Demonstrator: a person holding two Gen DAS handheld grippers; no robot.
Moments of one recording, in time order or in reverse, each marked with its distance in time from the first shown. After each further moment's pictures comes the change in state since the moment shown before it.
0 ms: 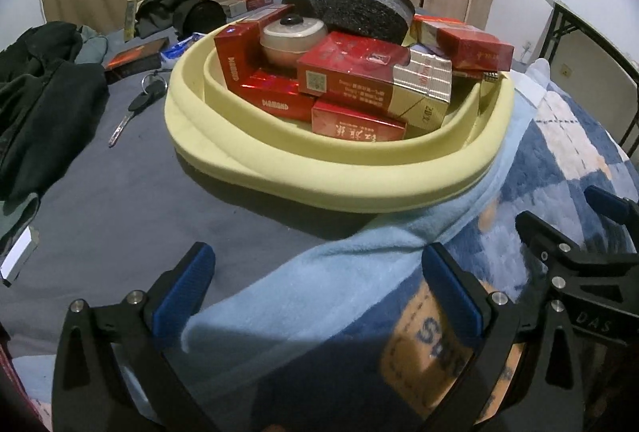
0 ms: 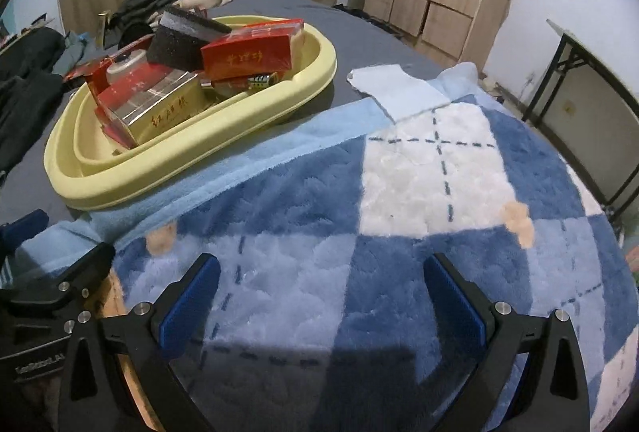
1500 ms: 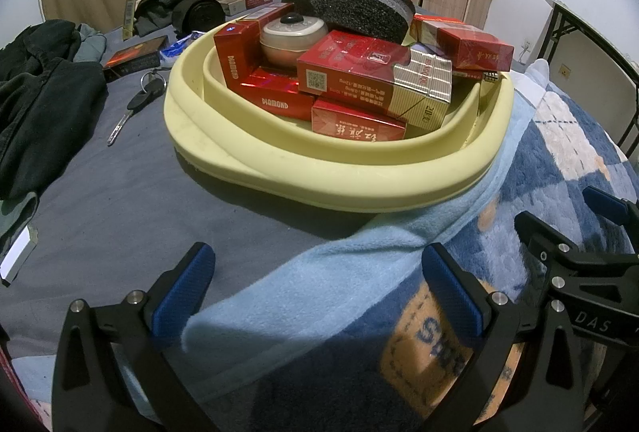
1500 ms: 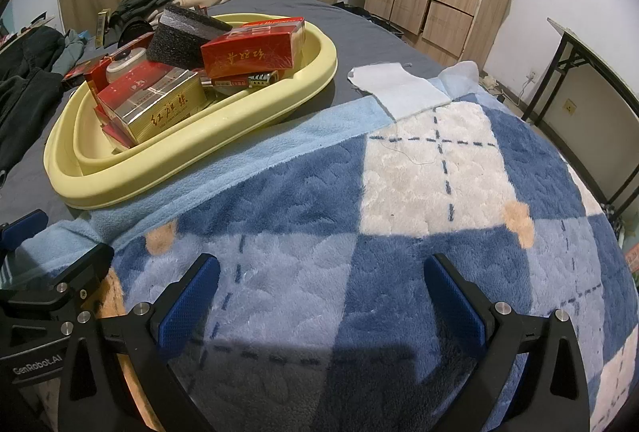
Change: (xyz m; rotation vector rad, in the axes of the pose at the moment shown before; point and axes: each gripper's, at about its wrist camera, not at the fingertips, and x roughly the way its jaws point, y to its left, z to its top) left arm -0.002 -0.001 -0.003 -0.004 0.006 -0.005; right arm 0.001 -0.002 0.000 0.001 -0.001 0.002
